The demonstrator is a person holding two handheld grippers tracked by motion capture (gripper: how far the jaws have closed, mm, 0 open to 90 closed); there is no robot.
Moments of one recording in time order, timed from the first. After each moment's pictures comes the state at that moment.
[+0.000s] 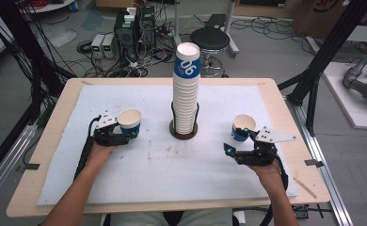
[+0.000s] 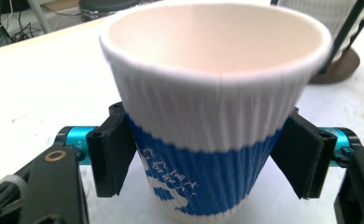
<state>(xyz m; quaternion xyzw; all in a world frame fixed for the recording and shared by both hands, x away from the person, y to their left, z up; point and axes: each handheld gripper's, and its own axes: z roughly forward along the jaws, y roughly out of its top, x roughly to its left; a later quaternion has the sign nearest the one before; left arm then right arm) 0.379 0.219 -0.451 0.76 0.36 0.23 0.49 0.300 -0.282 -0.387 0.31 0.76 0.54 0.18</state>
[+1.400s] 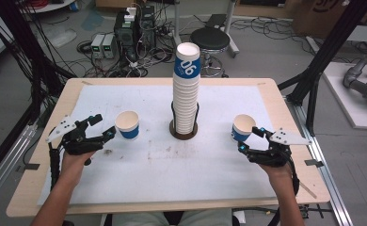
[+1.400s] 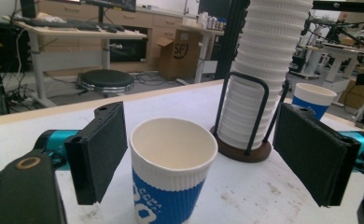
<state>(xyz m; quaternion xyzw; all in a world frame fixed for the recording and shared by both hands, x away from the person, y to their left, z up) 0.319 0.269 -0.401 0.64 0.34 0.23 0.64 0.293 -0.315 -0.386 0.35 0.74 0.52 0.23</state>
